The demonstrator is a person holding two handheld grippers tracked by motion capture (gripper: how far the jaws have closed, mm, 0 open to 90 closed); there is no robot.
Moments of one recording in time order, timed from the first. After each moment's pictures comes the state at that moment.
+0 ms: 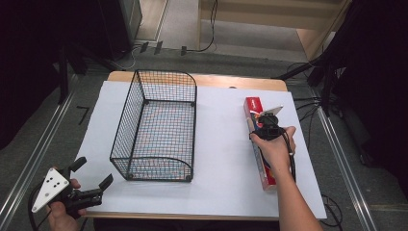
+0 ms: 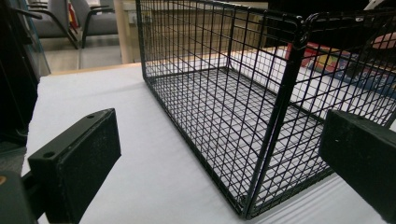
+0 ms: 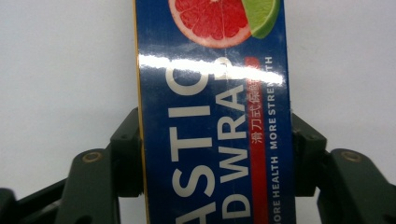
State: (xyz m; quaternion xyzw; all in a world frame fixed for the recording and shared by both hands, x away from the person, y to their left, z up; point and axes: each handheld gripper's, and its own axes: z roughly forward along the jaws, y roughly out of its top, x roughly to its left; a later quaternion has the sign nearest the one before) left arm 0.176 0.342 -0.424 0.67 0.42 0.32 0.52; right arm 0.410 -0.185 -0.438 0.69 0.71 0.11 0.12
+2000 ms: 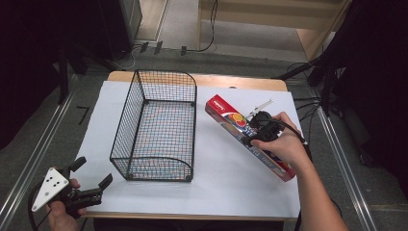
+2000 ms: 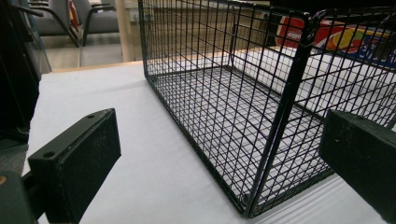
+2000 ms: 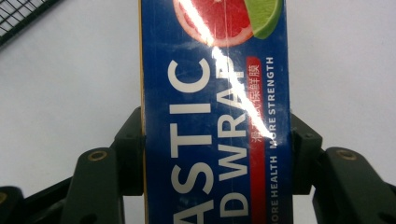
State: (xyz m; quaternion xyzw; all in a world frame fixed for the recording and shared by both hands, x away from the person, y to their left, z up) left arm 0.177 0.343 -0.425 0.67 0.42 0.32 0.52; right arm 0.380 -0.165 -0.379 0.38 0.90 0.20 0.10
